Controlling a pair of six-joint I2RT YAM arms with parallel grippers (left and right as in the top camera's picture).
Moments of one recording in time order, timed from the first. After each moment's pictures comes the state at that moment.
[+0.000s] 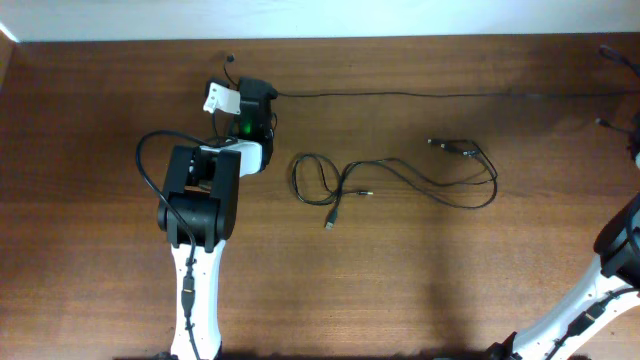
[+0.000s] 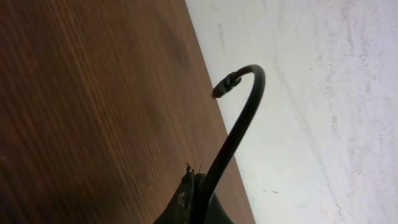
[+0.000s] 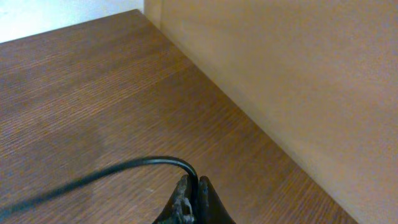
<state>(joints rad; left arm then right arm) -0.18 2.43 1.45 0.64 -0.40 -1.27 -0.64 2.26 1.66 0.08 0.22 -0.12</state>
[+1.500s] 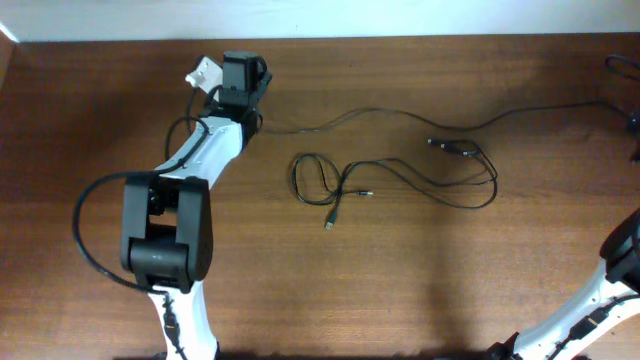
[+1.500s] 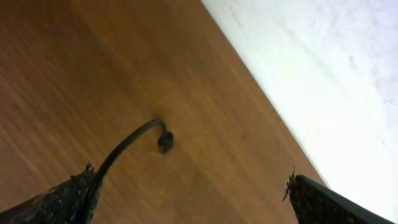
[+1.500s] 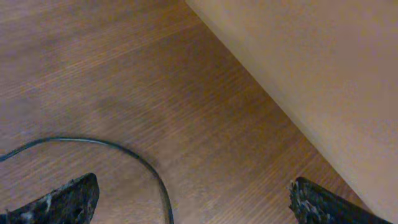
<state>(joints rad) -0.16 2.10 1.50 -0.13 -0.33 -0.98 -0.68 2.23 1.66 -0.09 0.11 -0.16</state>
